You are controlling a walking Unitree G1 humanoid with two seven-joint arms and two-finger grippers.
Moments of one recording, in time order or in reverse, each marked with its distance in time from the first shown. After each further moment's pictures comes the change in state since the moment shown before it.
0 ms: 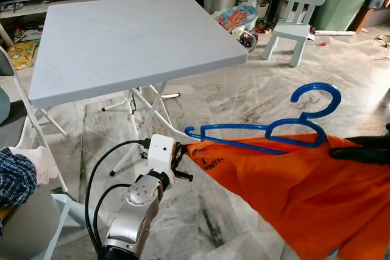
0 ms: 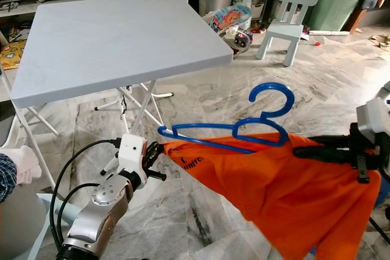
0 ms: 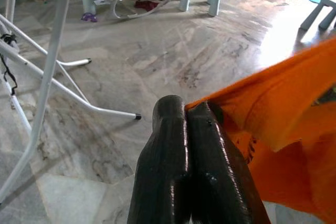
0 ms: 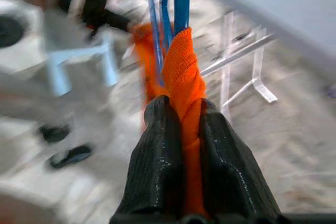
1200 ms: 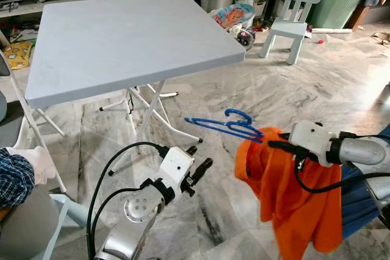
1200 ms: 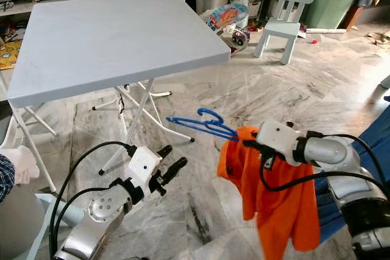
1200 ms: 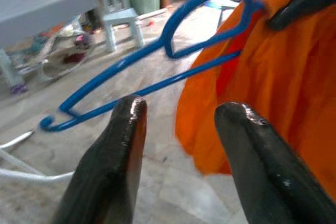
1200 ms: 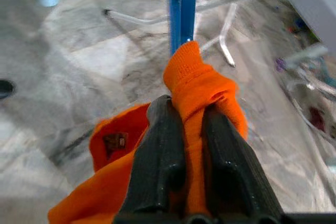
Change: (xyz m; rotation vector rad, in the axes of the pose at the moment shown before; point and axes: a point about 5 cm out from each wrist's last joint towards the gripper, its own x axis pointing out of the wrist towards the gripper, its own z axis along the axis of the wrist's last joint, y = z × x) left arm -0.023 -0.024 0.008 0.240 -0.169 -0.398; right arm 0.114 0.000 -0.058 -0.274 0.270 -0.075
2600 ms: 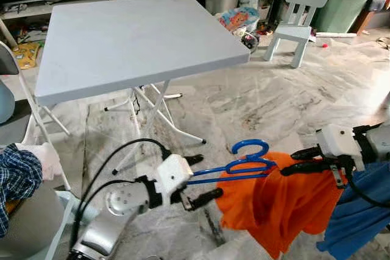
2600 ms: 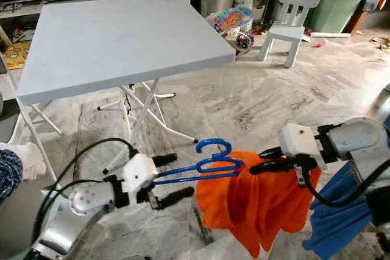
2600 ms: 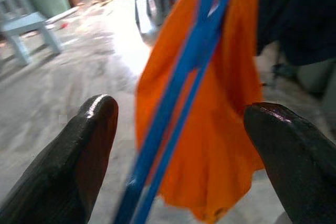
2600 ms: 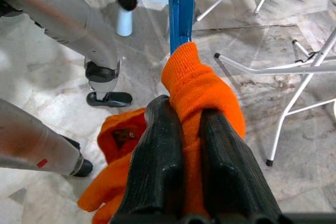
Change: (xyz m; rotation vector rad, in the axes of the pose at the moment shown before) left arm -0.011 -0.006 0.006 0.078 0.045 -0.396; right arm -0.045 -0.003 0.020 -0.012 -0.161 0.459
